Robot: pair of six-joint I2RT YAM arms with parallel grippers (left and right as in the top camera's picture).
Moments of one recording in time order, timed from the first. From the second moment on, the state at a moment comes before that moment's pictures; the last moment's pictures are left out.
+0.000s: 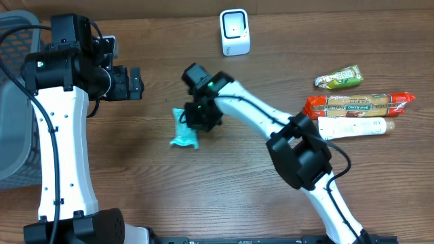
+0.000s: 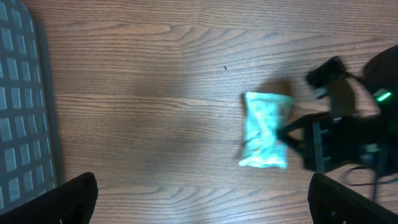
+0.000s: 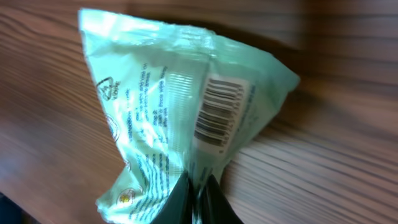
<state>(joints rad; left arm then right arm) 0.13 1.63 1.86 -1.41 0.06 0.04 0.73 2.41 2.02 -0.97 -0.40 0.61</state>
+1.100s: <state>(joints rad) 0.13 1.63 1.86 -1.41 0.06 0.04 0.42 2.41 1.91 -1.25 -0.67 0.01</state>
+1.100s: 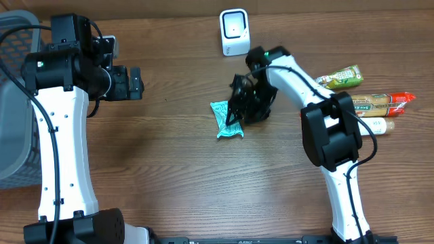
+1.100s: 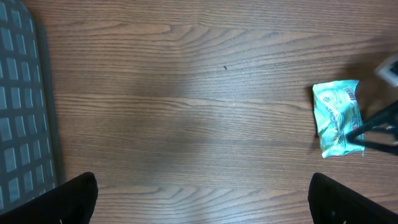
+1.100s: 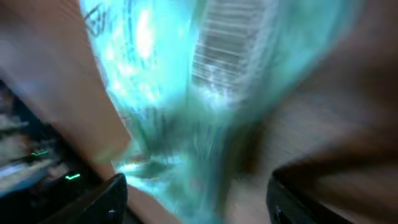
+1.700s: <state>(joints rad) 0.13 1.63 1.86 -1.41 0.06 0.04 0.45 2.39 1.82 -1.04 -0.74 0.52</state>
